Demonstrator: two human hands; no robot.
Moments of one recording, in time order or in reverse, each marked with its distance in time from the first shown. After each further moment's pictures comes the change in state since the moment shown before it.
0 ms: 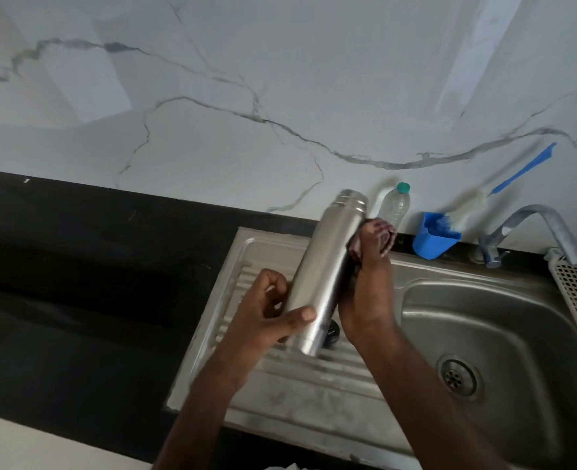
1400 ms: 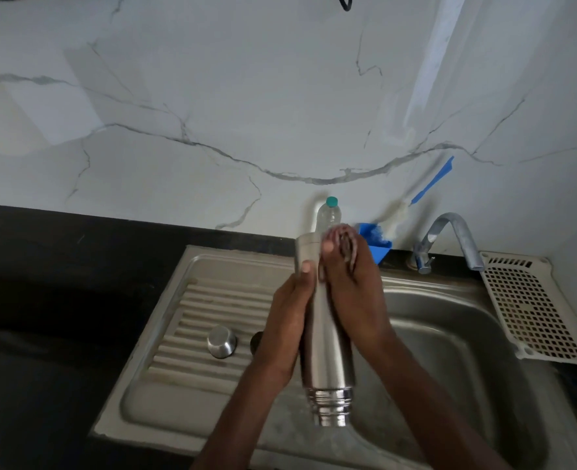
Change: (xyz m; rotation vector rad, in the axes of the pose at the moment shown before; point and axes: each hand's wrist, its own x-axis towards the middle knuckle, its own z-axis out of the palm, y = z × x) left_hand 0.045 0.010 0.185 -0.243 0.064 -0.039; right_hand 0.008 -0.098 -0.103 -0.748 -0.115 -0.362
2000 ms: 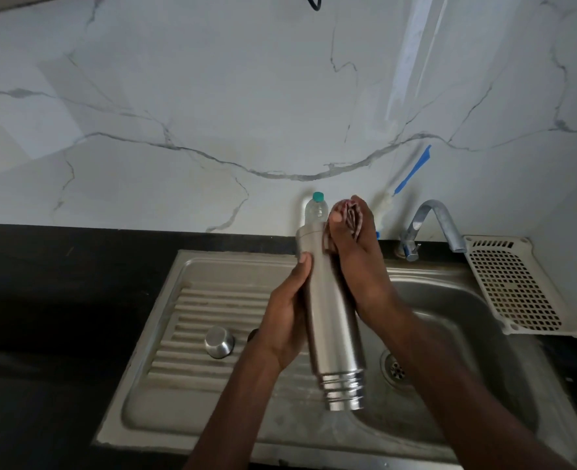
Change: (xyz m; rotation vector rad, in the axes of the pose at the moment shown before) left_hand 0.004 0.008 0.008 -0.261 -0.177 -0.232; right_hand 0.025 -0.002 -0.018 0.243 0.031 0.138
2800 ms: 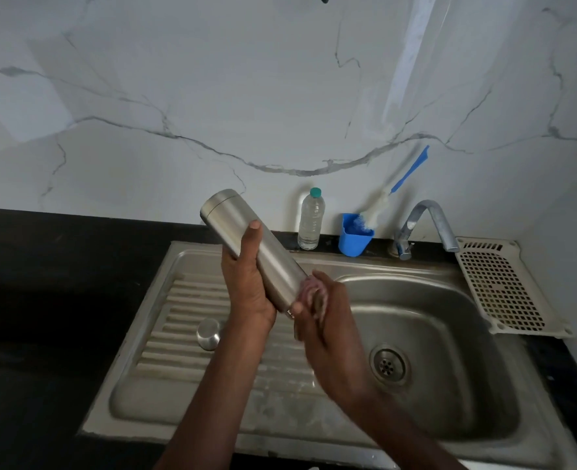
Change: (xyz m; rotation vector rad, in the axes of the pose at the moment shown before) left_hand 0.026 0.021 -0.030 -0.133 0.459 0.372; right_hand -0.090 0.058 0.008 -0.468 -0.115 -0.149
